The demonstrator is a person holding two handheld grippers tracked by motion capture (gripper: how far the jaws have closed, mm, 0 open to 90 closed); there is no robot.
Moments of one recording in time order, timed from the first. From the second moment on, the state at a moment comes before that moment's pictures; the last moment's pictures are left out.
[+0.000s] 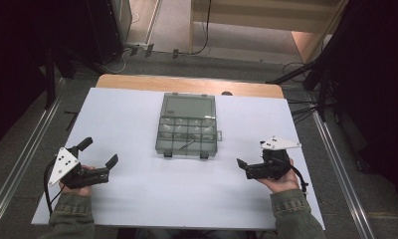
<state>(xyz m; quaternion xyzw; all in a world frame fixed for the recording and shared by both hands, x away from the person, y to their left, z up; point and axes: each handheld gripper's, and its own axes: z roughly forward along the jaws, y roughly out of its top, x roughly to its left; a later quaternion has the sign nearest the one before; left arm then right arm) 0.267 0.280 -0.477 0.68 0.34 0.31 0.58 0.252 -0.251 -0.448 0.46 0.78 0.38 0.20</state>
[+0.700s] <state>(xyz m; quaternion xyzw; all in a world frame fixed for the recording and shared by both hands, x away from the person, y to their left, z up) 0.266 0.281 -0.477 0.68 0.34 0.31 0.57 0.207 -0.272 -0.488 0.45 0.72 0.46 0.24</state>
